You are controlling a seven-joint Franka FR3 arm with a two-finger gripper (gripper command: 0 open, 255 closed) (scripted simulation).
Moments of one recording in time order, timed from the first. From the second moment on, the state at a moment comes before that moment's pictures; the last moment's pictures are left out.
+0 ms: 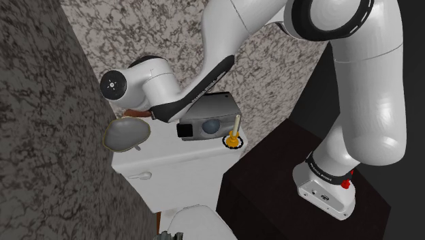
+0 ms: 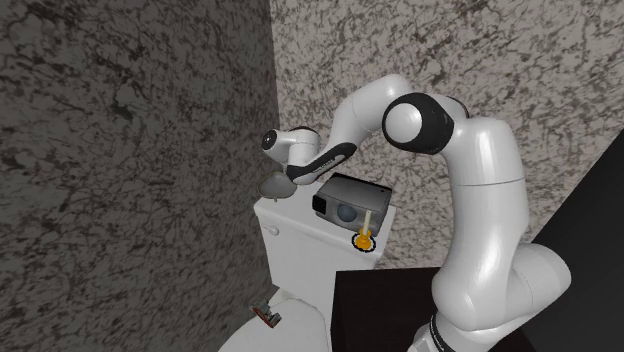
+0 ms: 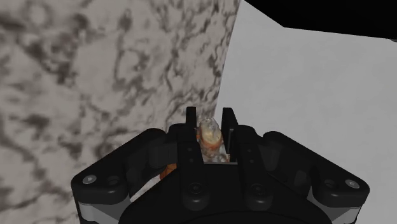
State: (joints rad) arm 0.28 0.60 0.45 -1.73 -1.16 2.03 0.16
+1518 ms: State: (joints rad) arm 0.28 0.44 0.52 -1.69 -1.02 1.89 0.02
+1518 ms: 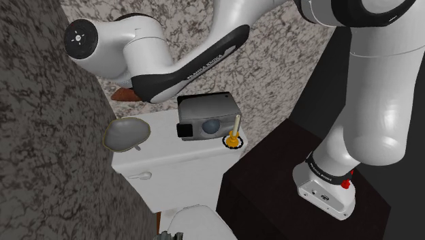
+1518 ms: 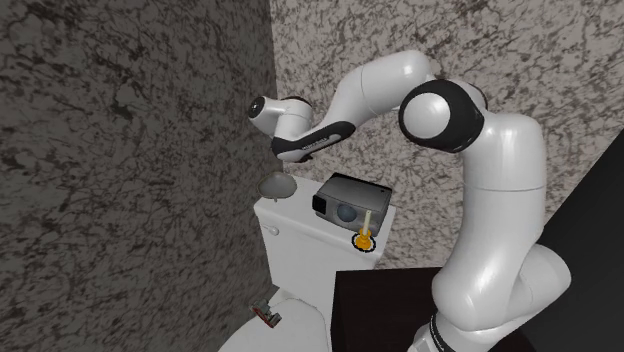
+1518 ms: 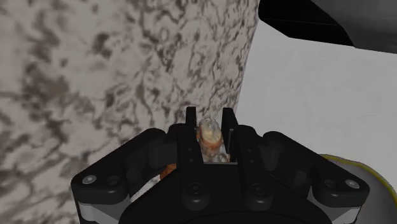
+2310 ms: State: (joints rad) arm 0.42 0.47 0.58 -1.66 -0.99 1.75 0.14
